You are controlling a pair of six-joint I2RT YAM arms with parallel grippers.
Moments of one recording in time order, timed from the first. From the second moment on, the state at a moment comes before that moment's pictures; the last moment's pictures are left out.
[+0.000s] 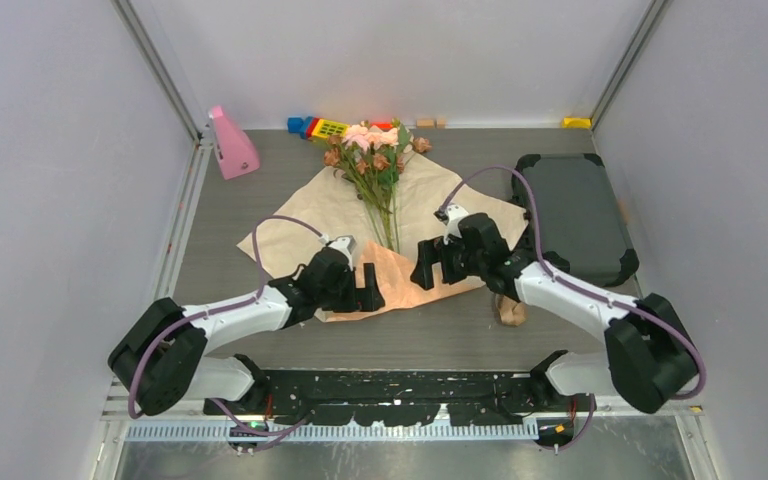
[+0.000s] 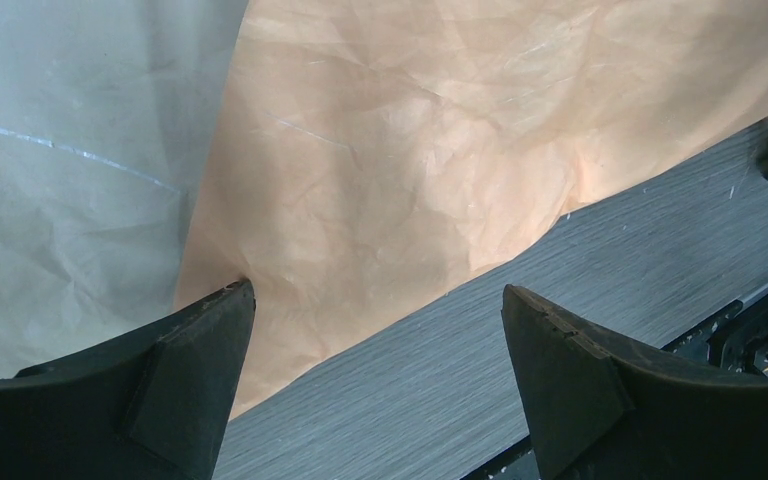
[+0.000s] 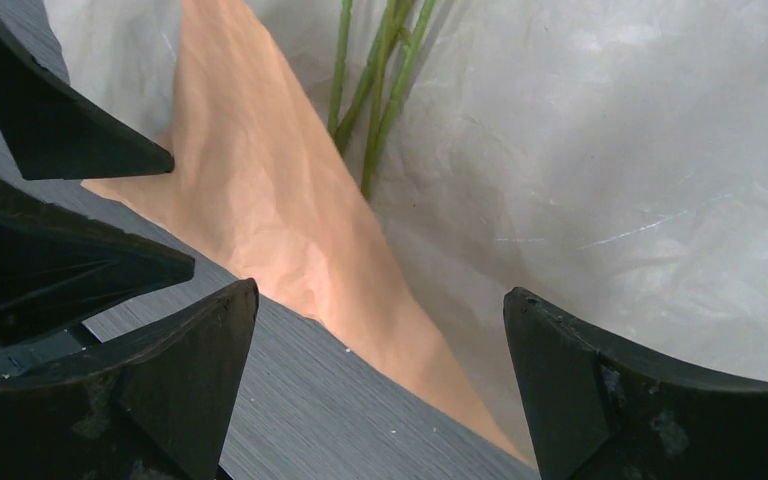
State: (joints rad) left arm -0.74 1.29 0.53 -0.04 0.04 -0.70; right arm 0.61 1.25 0.66 -0.07 -0.19 0.31
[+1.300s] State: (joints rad) left arm -0.77 1.38 0.63 -0.13 0.05 -0.72; right arm 0.46 1.52 0.62 -0.07 -0.41 0.57
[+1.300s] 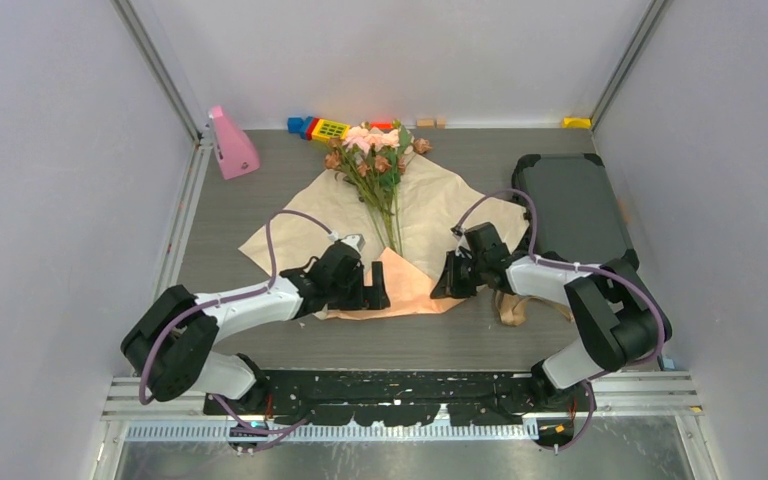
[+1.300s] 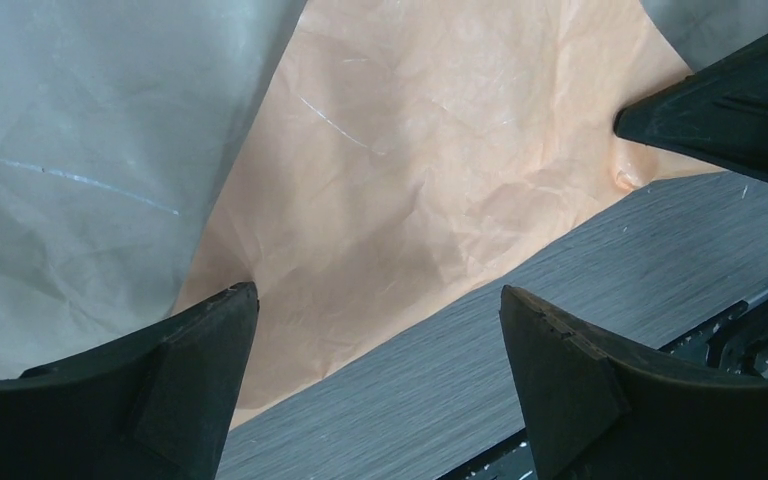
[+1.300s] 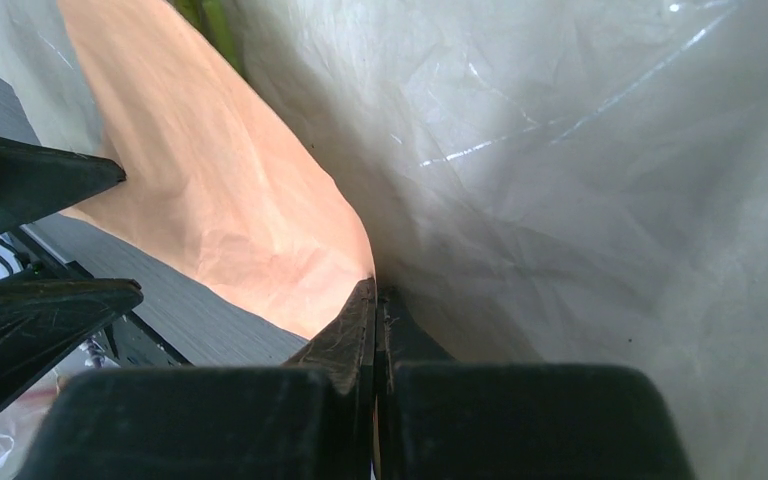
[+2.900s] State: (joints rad) left arm -0.91 1.35 0.81 -0.43 -0.12 -0.76; right arm 0.81 1.40 0.62 -0.23 0.17 0.87
